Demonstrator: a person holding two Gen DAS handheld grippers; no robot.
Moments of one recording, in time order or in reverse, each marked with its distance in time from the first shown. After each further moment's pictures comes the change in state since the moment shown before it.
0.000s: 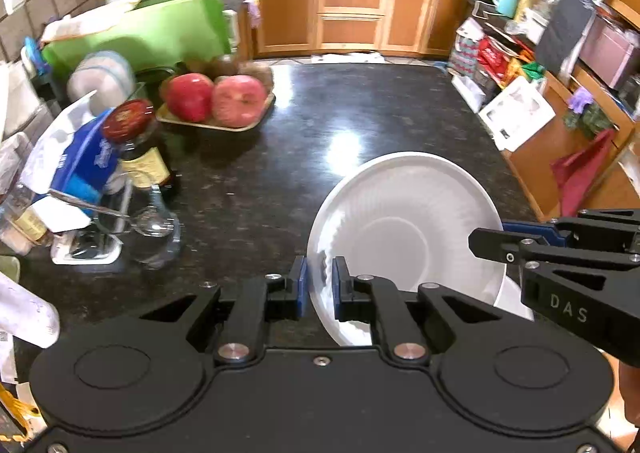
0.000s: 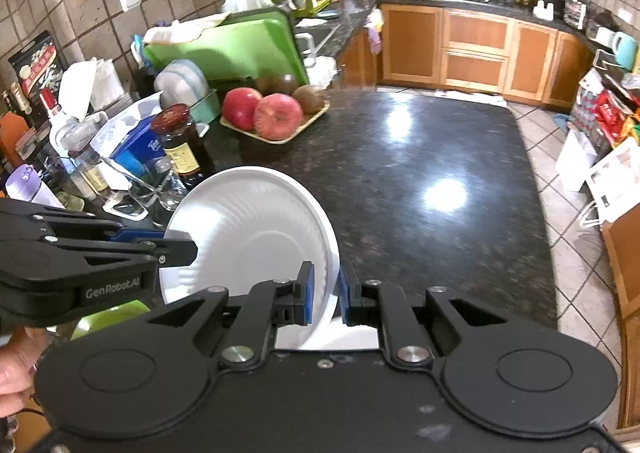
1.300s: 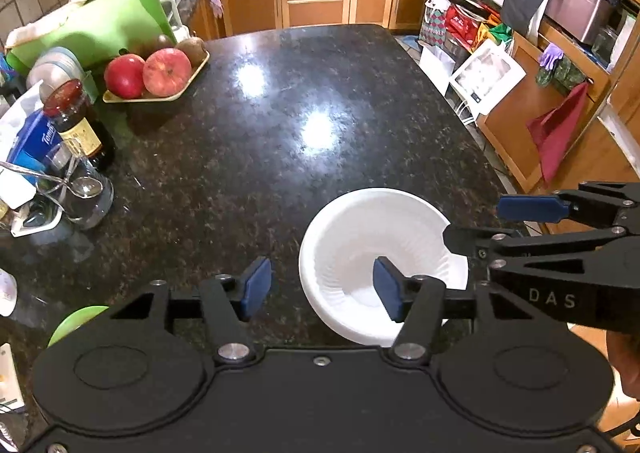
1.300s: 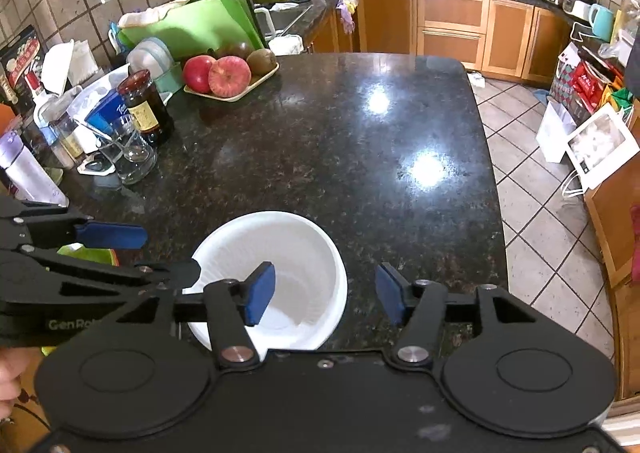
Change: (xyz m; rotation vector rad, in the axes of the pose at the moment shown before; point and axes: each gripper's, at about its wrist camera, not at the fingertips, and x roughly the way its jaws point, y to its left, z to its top) left arm 0.007 -0.080 -0.050 0.072 0.032 -0.014; right arm -0.006 -0.059 -0.069 0.046 0.042 -0.016
